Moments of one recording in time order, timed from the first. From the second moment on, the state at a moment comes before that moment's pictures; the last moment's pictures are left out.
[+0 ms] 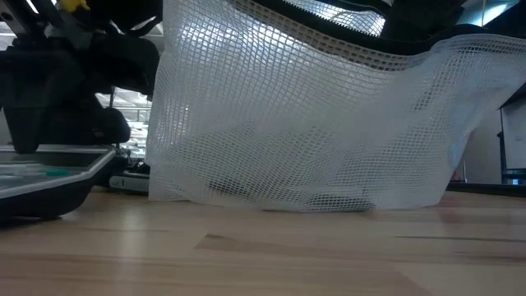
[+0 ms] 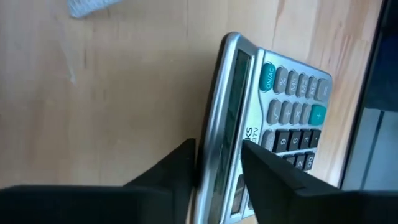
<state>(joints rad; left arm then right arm) -0.29 1.50 0.79 -0.50 0.34 -0.46 0.60 1.77 1.35 -0.76 0.46 0.88</state>
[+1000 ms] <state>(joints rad) -0.28 1.50 0.82 -0.51 0.51 -0.56 0.59 1.77 1.35 -0.76 0.45 0.85</state>
